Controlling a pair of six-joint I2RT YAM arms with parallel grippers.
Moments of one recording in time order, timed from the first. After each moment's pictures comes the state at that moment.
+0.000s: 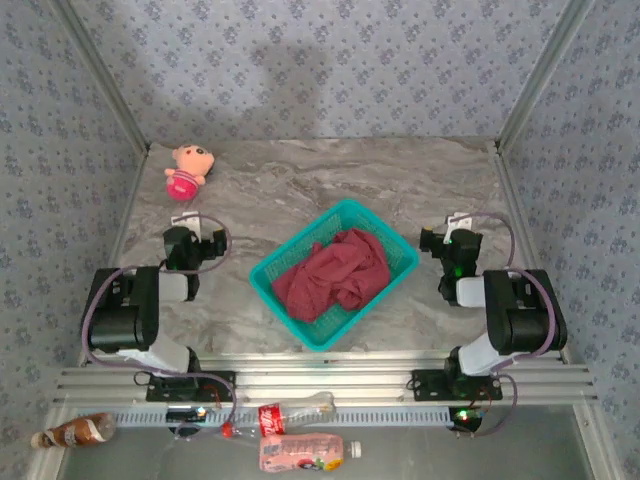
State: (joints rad) left arm 0.02 1.55 0.40 0.68 -0.05 -0.04; right arm 0.00 1.52 0.35 0.77 0.17 0.01
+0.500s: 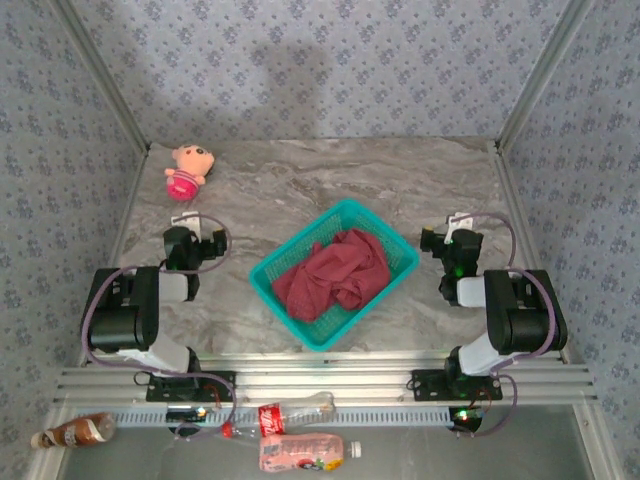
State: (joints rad) left arm 0.02 1.55 0.40 0.68 -0.05 -0.04; right arm -0.01 1.52 0.35 0.76 0.16 0.01
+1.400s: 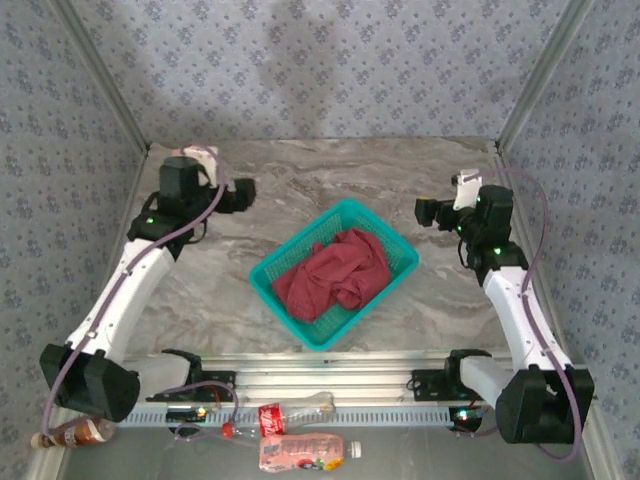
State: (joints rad) left arm -0.31 1.19 1.17 -0.52 0.07 -0.24; right arm 0.00 1.05 0.86 -0.28 -0.26 -0.01
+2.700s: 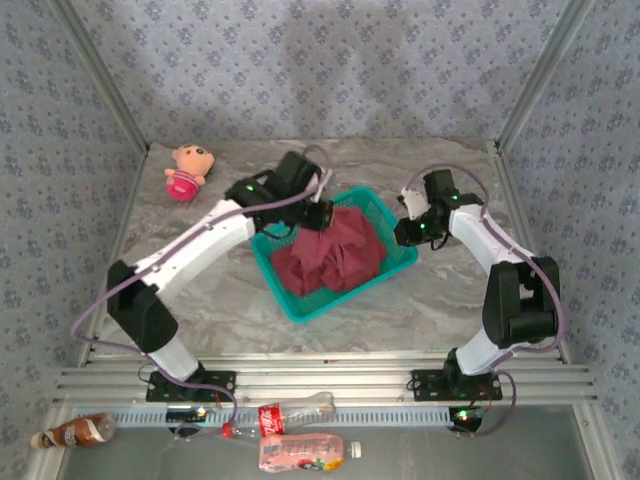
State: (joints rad) left arm -0.75 1.62 1.65 -0.84 0.13 -0.37; right arm 0.13 1.58 1.15 -0.74 -0.31 -0.15
